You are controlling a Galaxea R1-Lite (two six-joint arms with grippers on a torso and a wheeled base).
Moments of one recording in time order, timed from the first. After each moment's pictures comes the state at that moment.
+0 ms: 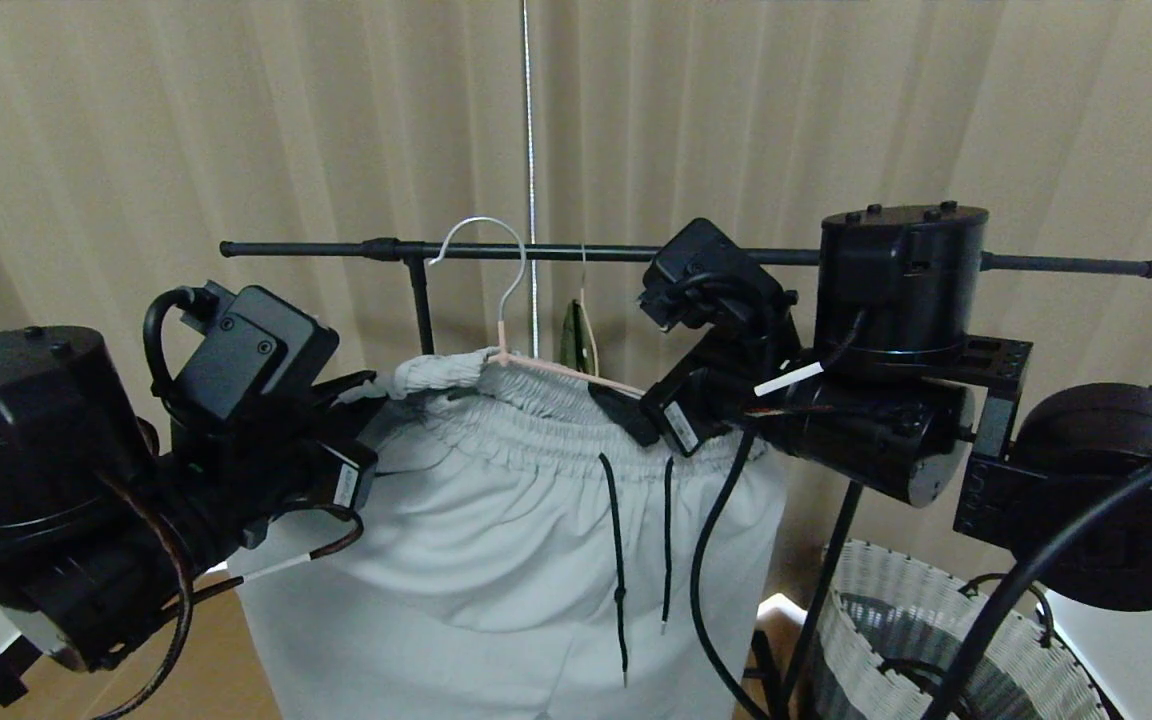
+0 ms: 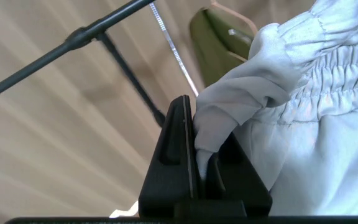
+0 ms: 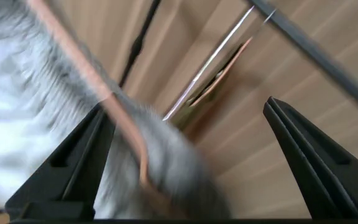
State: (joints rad) left arm -0.50 1.47 -0.53 -0.85 0.19 0.42; right arm 0.75 1.80 -1.12 -0.46 -0.20 -0.37
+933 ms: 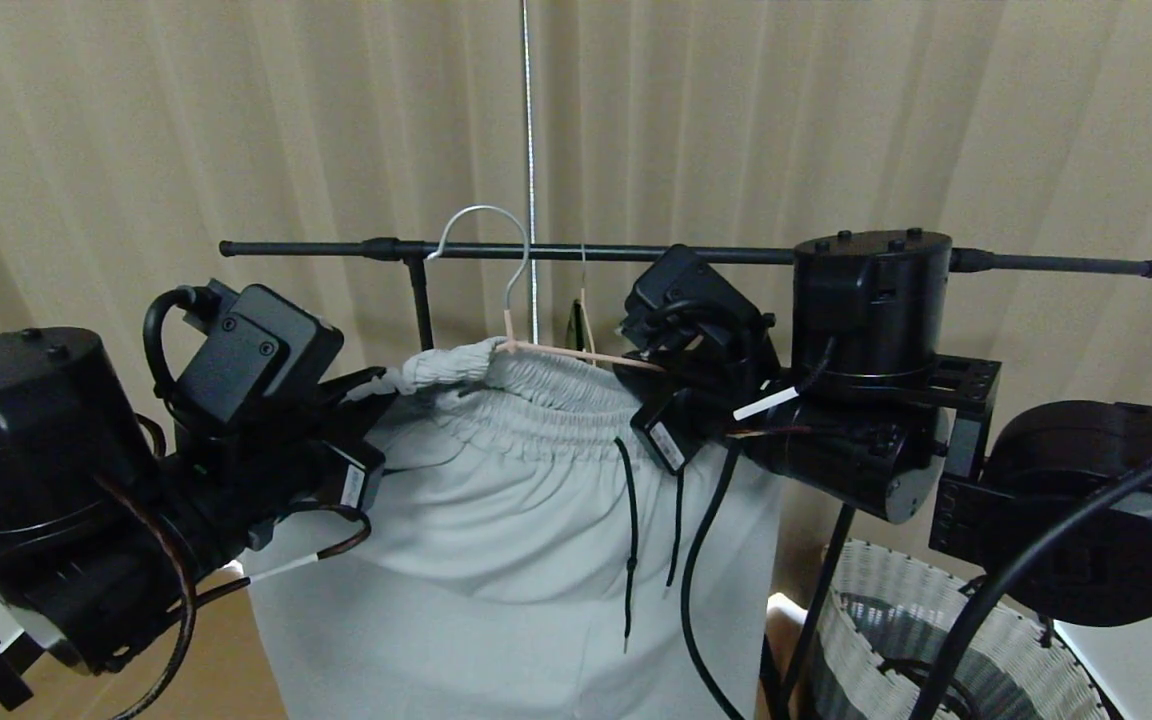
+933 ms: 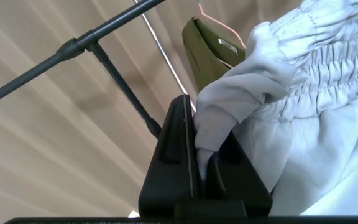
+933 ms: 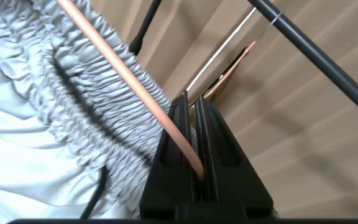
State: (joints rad) left arm -0.50 1.48 -0.52 -0.88 0.18 0.43; right arm 0.75 1.82 -1.10 -0.47 -0.19 -0.37
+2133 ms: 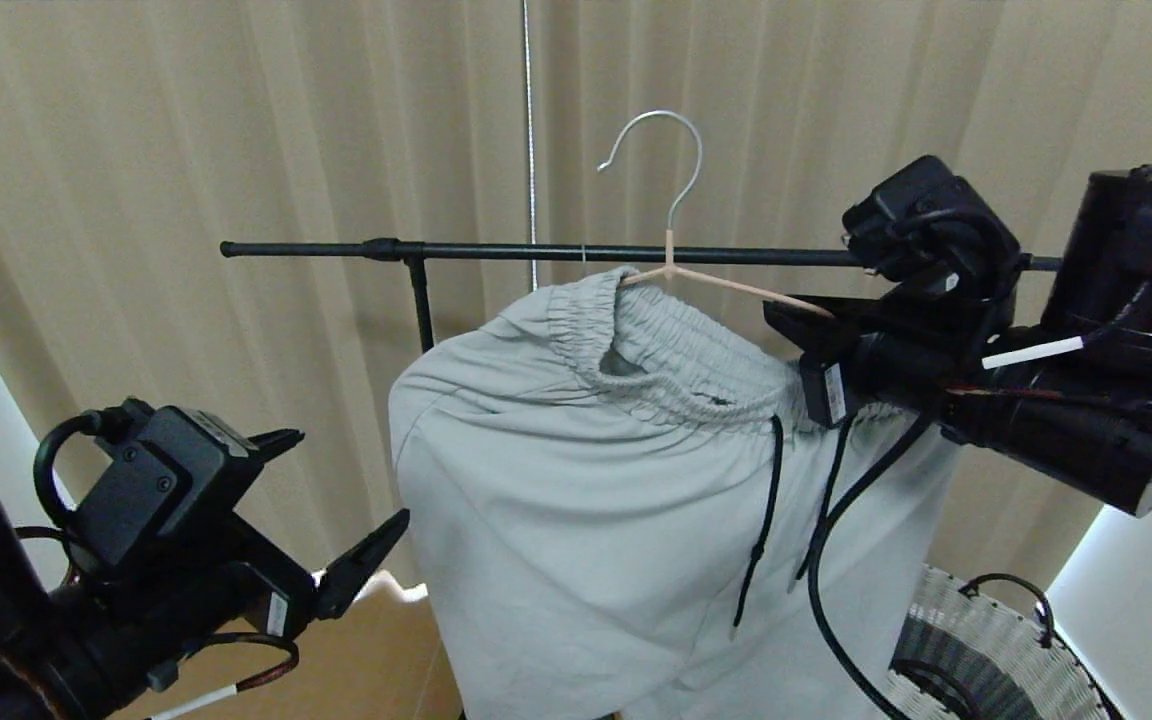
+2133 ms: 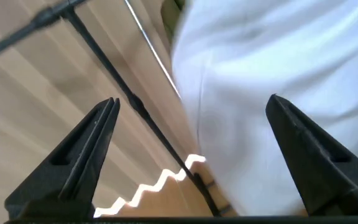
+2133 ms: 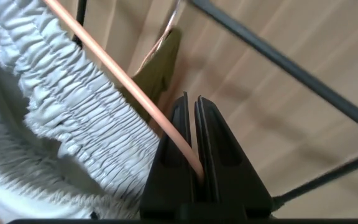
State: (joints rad) left arm -0.49 1.34 -0.28 -0.90 0.09 0.39; right arm 0.61 1.55 -0.92 -0.52 -0.21 -0.30
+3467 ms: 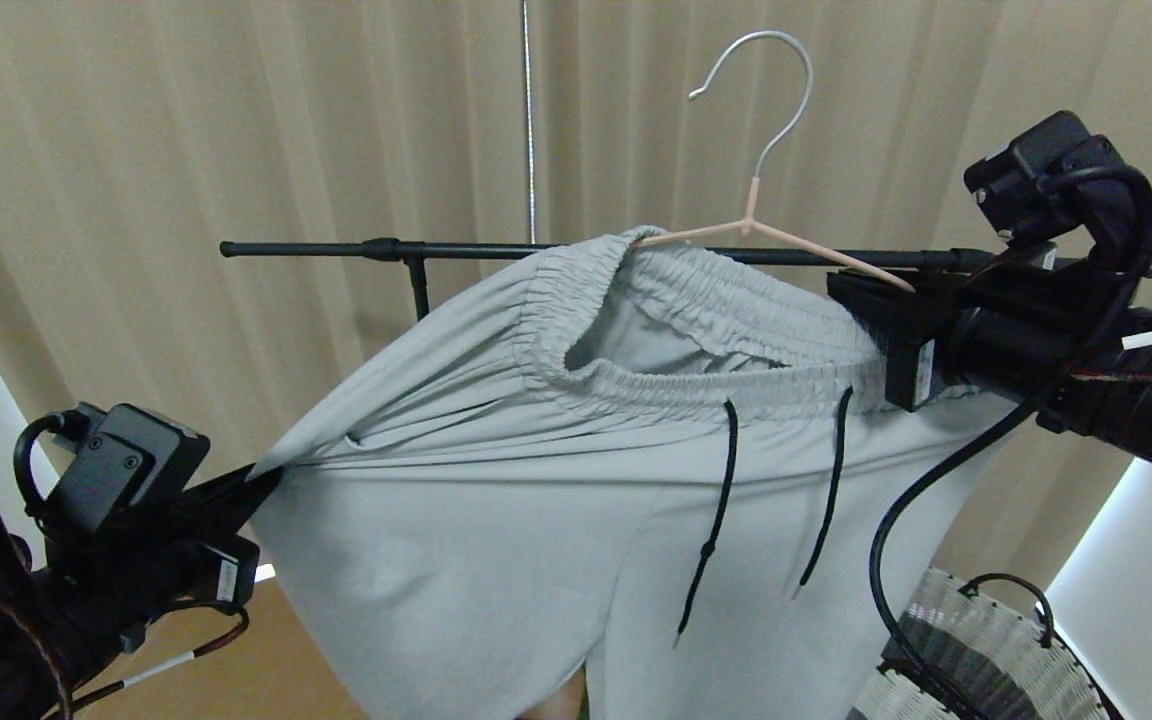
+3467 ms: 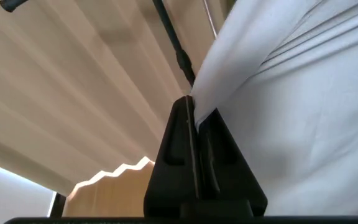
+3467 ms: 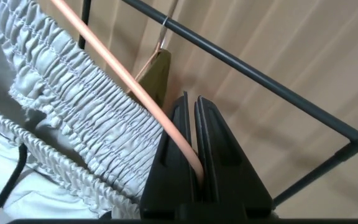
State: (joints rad) left arm -0.22 1.41 -0.21 -1.01 0.05 0.40; right arm 0.51 1.45 -0.87 -0.52 -0.12 -0.29
